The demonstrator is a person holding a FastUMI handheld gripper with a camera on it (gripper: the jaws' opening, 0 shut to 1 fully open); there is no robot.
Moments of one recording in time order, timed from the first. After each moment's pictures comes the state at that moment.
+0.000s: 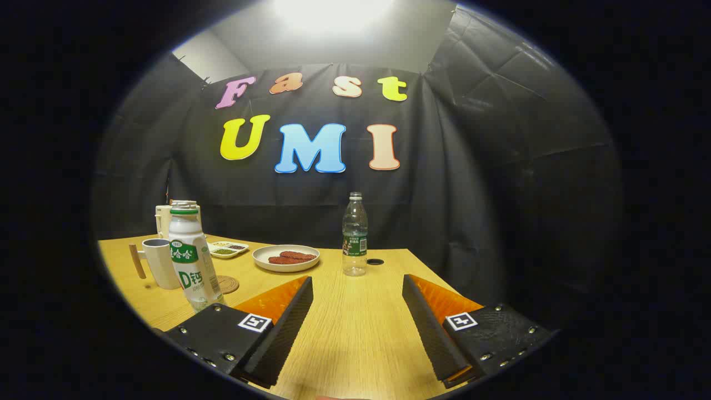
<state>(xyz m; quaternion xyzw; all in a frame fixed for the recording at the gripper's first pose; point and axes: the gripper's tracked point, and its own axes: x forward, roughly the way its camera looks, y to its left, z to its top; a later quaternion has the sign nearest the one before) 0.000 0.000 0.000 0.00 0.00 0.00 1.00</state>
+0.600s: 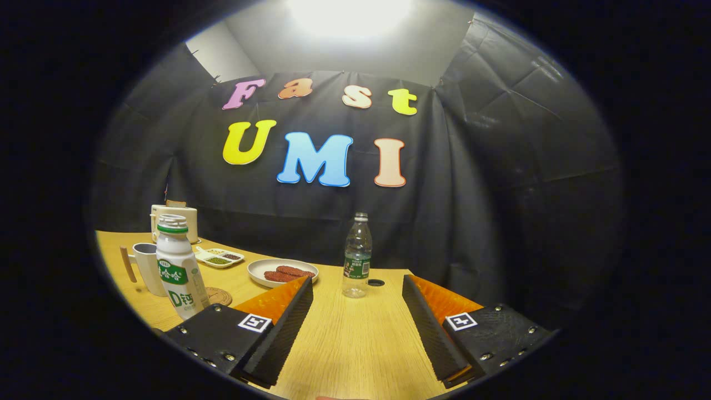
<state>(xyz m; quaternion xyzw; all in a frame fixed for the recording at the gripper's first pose) 0.026 0.012 0.039 -0.04 -0.03 0.00 1.00</state>
